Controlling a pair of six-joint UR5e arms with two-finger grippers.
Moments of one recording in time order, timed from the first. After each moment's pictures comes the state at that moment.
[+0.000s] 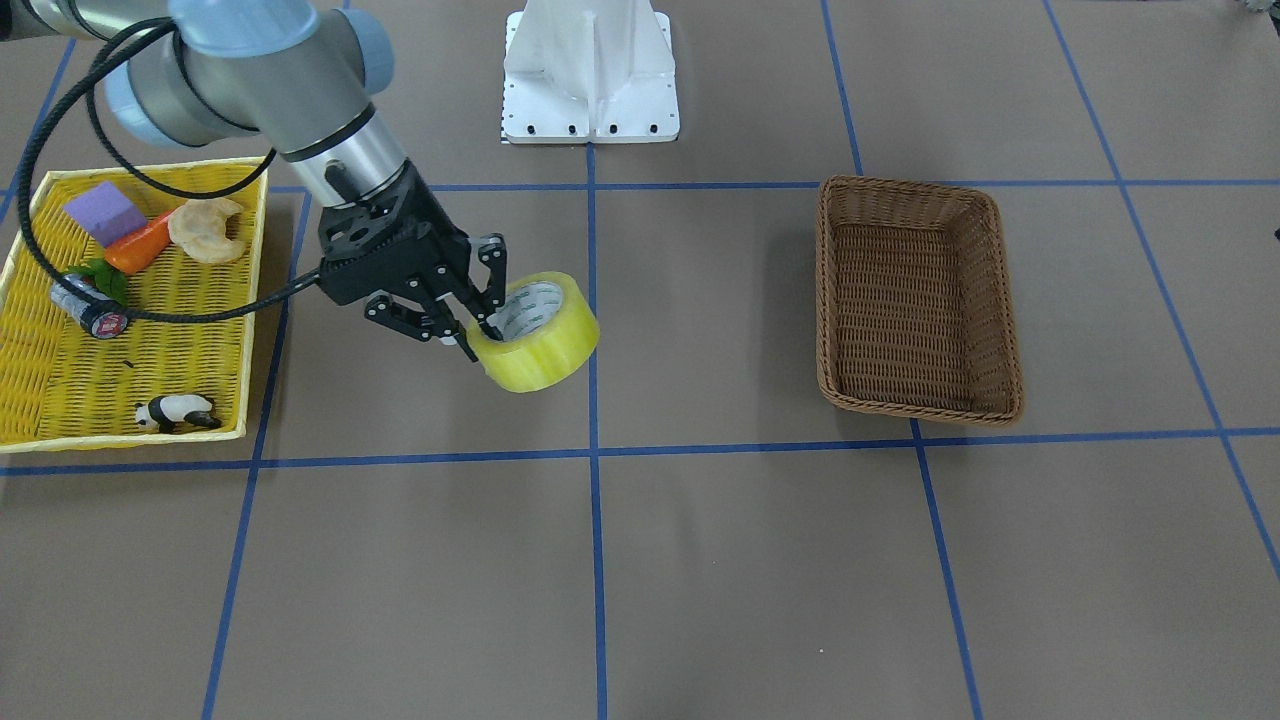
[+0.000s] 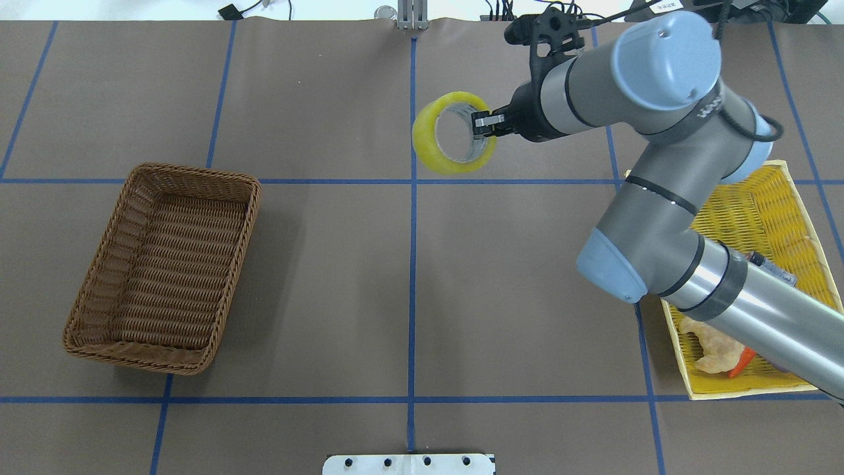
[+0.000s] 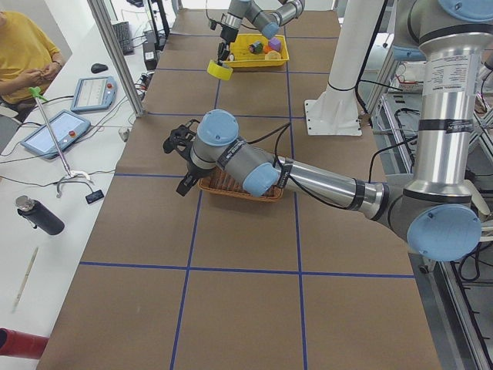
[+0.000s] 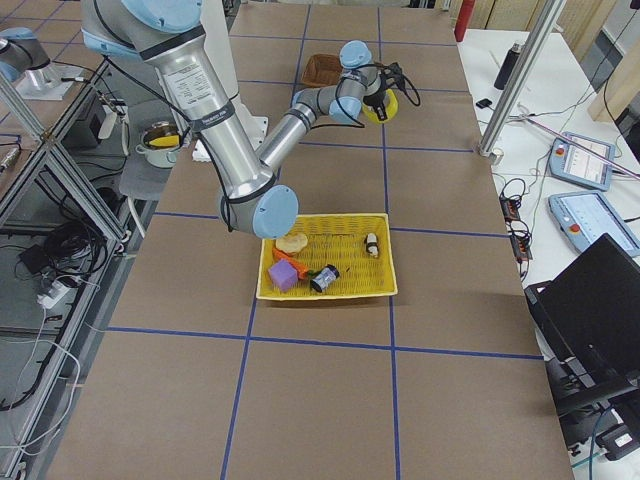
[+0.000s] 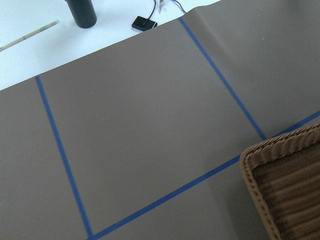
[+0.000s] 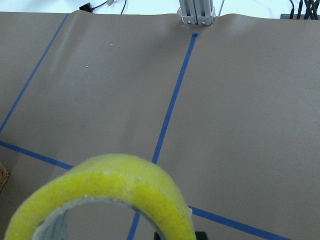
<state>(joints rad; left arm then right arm) -1.47 -1.59 -1.83 -2.11 -2.47 -0.22 0.71 -0.97 1.77 -1.16 1.82 0.99</state>
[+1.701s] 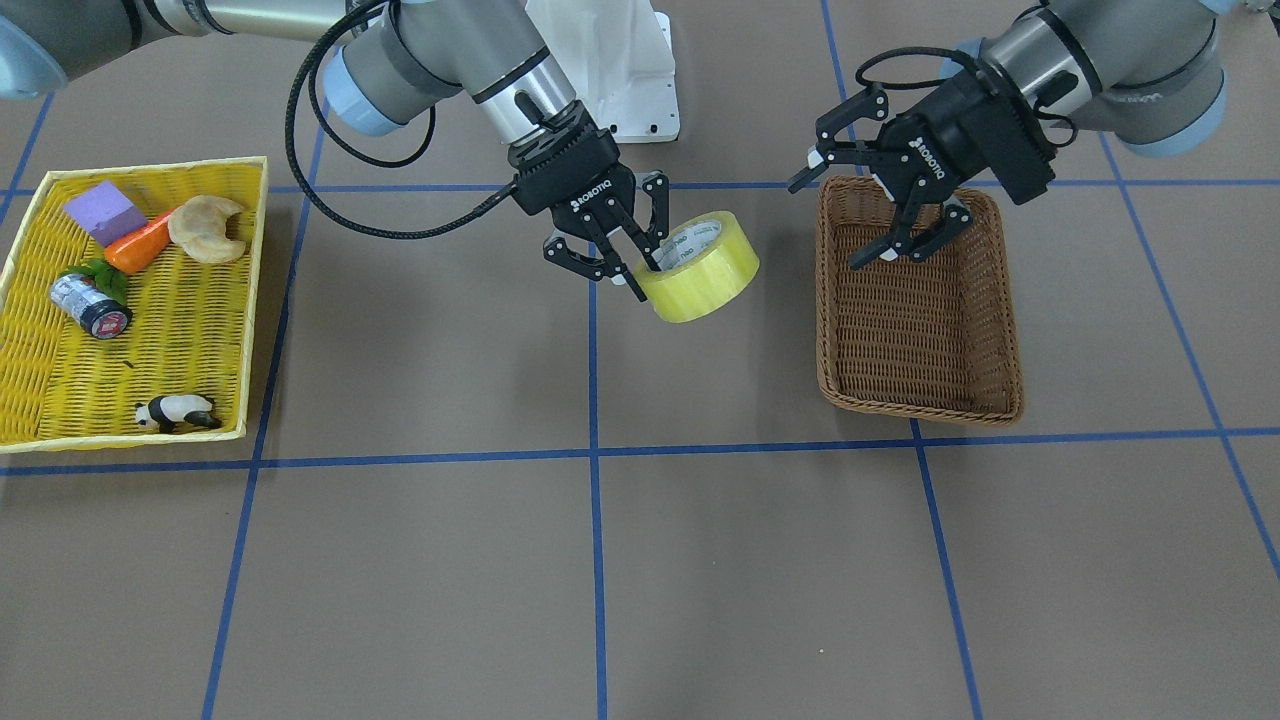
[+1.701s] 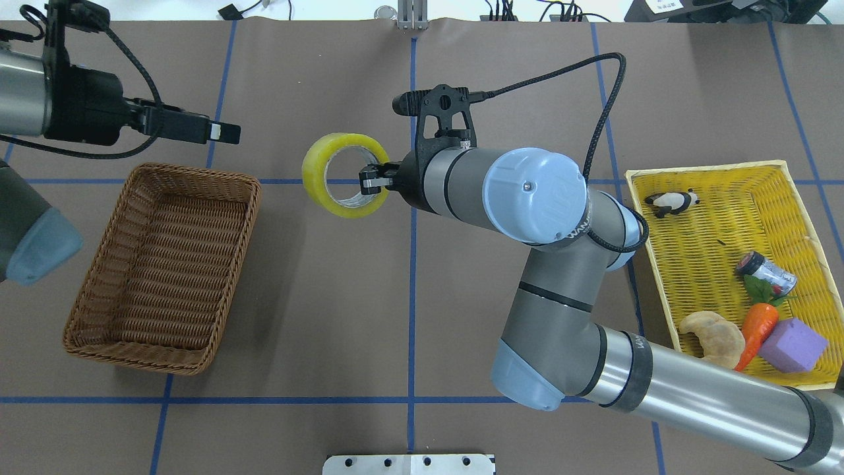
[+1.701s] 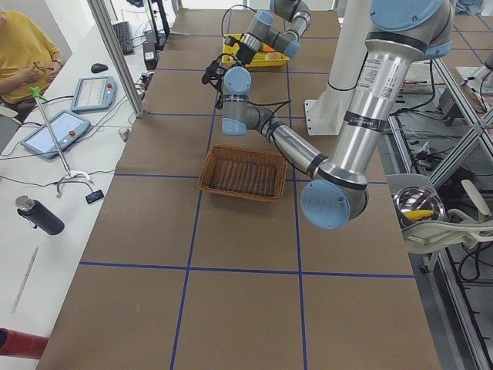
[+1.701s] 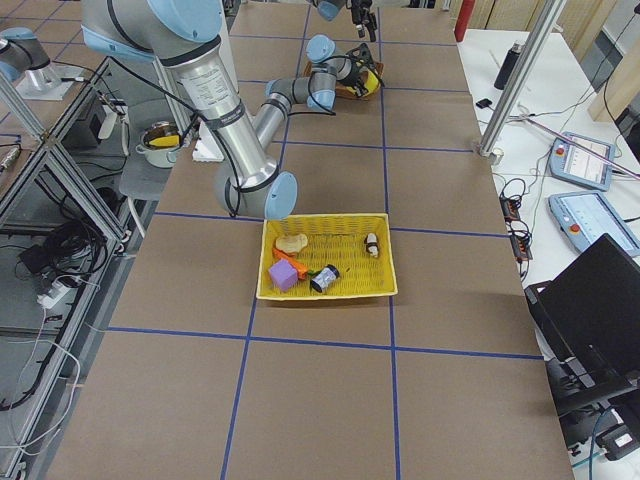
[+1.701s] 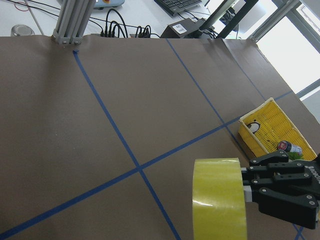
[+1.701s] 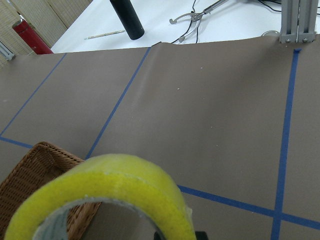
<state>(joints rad) -0.91 -1.89 -1.83 -2.61 -2.25 -1.02 0.49 -0.85 1.68 -0.96 1.53 1.06</state>
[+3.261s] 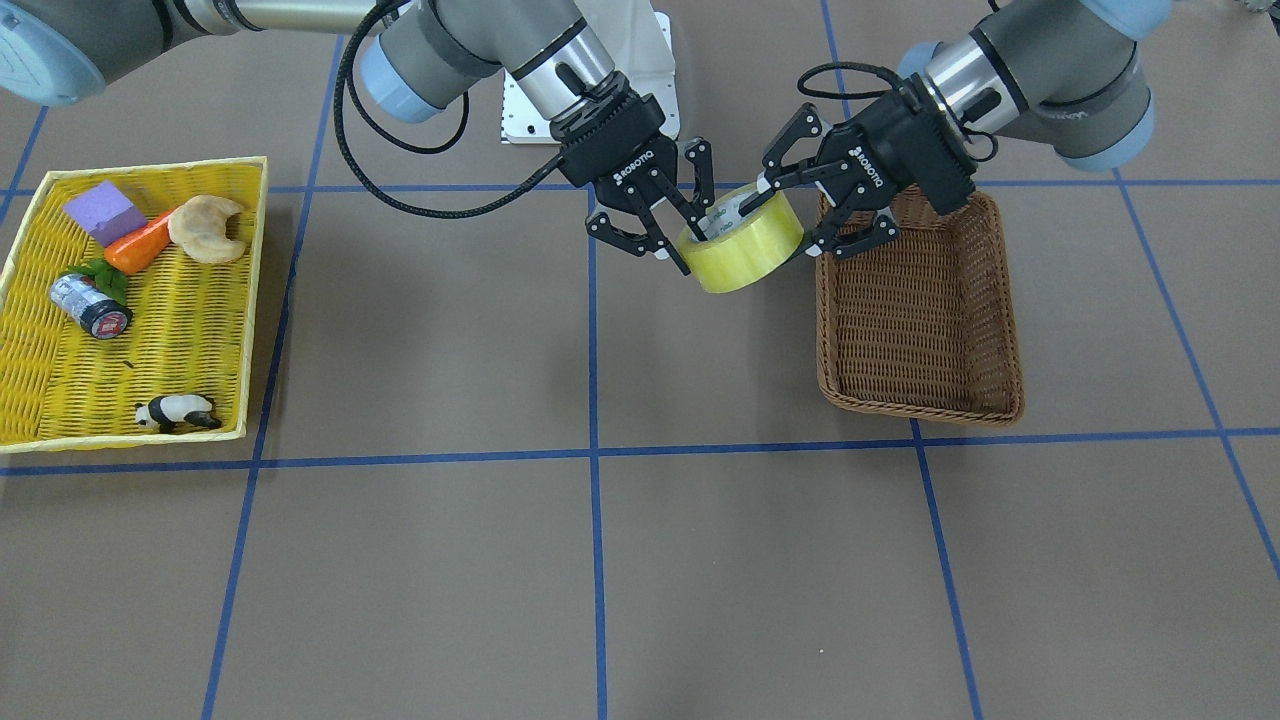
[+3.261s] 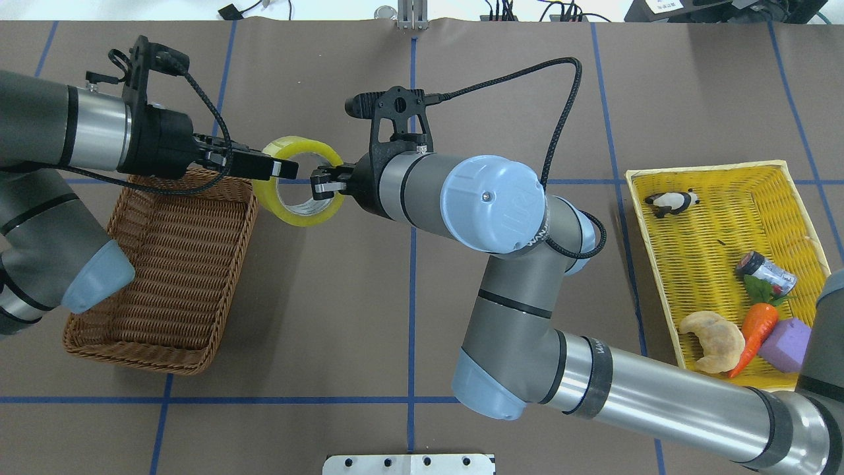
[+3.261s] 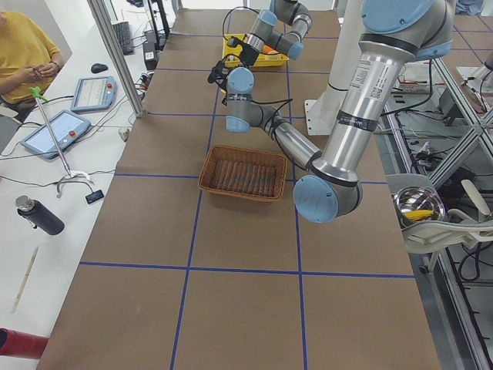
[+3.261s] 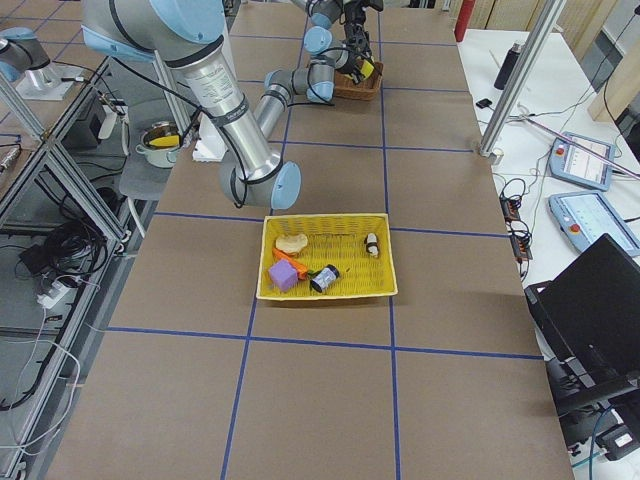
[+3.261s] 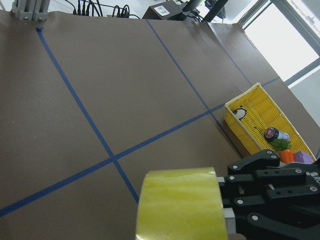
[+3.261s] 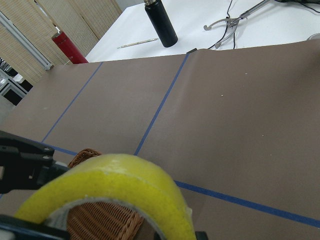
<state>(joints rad) -0.84 -1.93 -1.80 -2.61 -2.20 -1.02 0.46 -0.80 1.68 -0.95 1.53 1.06</state>
